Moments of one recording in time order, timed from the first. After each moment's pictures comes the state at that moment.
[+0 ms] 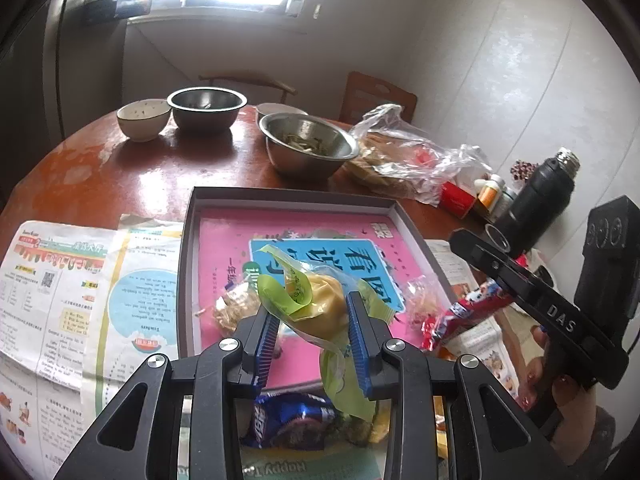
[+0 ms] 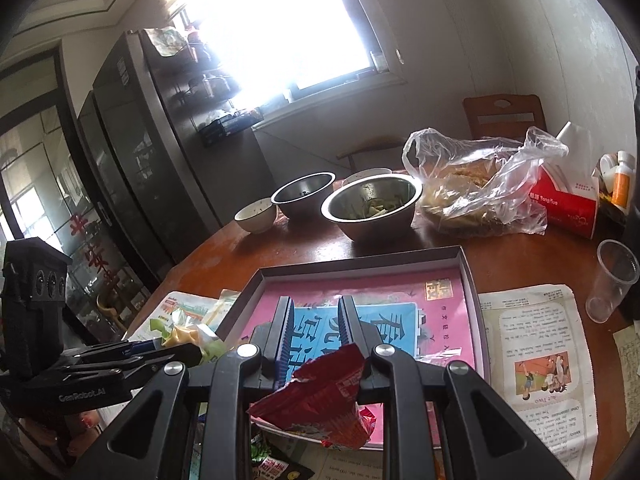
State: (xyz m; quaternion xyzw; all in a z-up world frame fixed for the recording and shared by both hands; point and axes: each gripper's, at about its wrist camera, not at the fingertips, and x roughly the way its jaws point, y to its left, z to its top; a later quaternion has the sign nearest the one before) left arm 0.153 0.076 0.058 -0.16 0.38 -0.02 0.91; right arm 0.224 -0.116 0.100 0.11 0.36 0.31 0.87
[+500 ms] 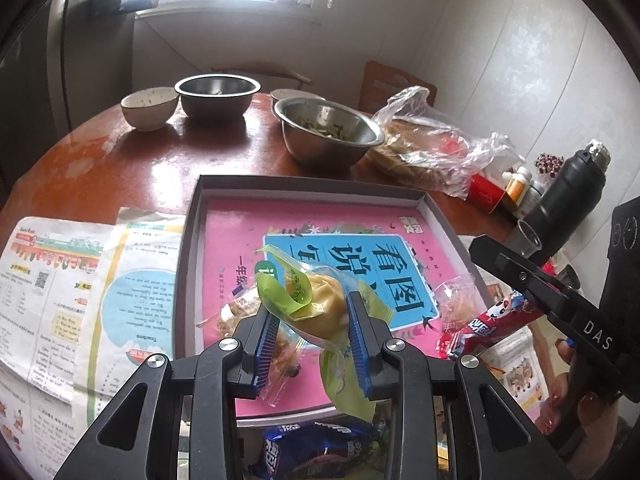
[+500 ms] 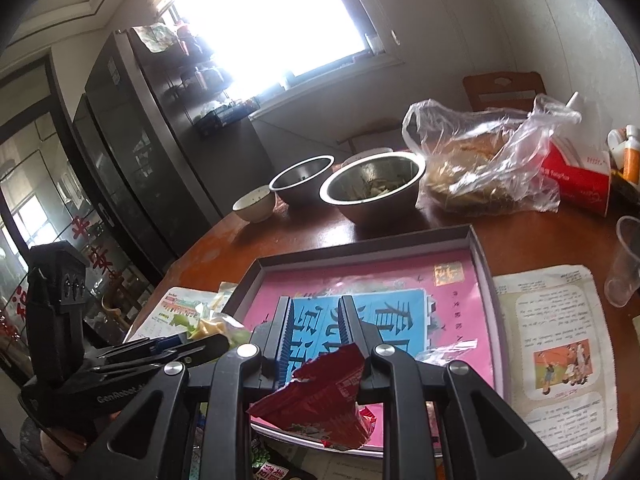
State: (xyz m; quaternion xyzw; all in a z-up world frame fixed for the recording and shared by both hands) left arm 0.180 0.074 0.029 -0.14 0.39 0.00 0.91; right arm 0.237 -0.105 0.077 0.13 0.39 0.32 0.86
